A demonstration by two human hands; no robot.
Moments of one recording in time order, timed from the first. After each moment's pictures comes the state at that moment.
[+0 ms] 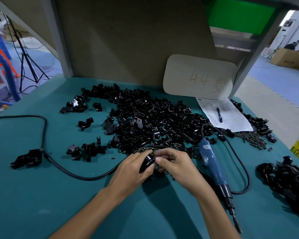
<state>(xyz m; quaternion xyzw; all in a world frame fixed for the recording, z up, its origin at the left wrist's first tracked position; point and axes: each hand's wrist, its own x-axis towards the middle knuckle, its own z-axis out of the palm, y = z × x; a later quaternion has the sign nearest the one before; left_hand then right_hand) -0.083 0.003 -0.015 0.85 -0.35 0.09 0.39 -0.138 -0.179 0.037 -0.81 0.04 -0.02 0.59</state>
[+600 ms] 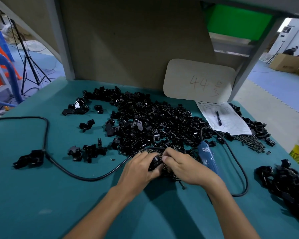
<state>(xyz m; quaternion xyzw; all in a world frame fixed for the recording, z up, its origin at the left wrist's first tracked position) -0.082 -0.022 -0.013 0.85 -0.36 0.17 0.35 -0.133 -0.202 0.062 -0.94 -0.03 0.08 0.34</state>
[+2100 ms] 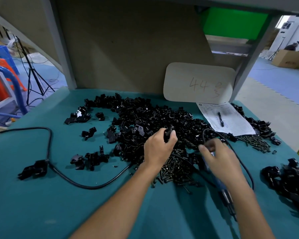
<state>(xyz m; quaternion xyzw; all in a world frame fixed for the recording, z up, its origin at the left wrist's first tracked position) -0.035 -0.101 0.035 0.84 -0.21 0.16 0.48 -0.154 -0.267 0.067 -0.93 0.23 -0.15 0.25</state>
